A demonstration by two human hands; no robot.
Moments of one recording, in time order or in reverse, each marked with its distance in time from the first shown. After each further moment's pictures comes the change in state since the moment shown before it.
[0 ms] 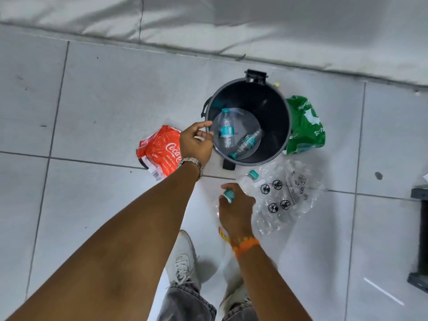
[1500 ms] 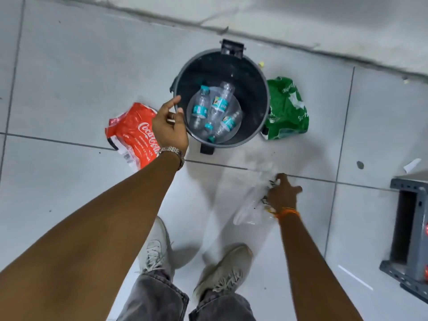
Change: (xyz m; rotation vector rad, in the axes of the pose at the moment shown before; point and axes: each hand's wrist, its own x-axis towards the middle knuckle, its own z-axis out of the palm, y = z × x) left_hand -0.030 -0.014 0.031 -0.036 0.223 0.107; right_hand 0.141 0.165 -0.120 -0.437 0.091 0.061
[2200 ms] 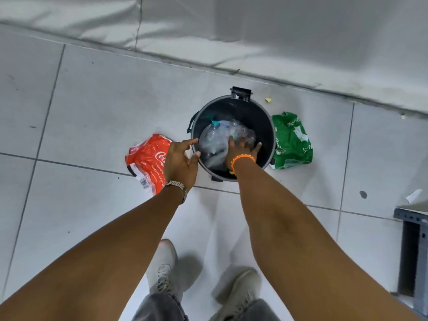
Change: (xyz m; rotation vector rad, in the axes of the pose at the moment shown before) left_hand 0.014 0.027 -0.039 0.372 -0.261 0.107; right_hand 0.051 -0.251 -0.009 -0.668 -0.197 -0.328
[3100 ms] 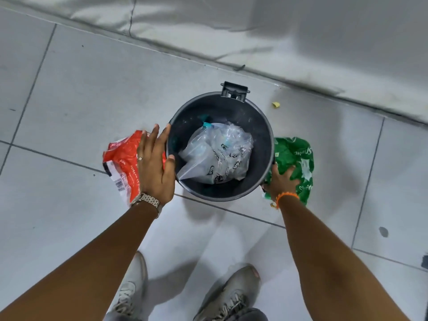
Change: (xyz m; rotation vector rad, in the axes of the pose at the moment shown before) left_hand 0.015 -0.031 0.050 0.211 0.172 0.134; right_hand 0.102 0.171 0.089 0.196 0.019 0.109
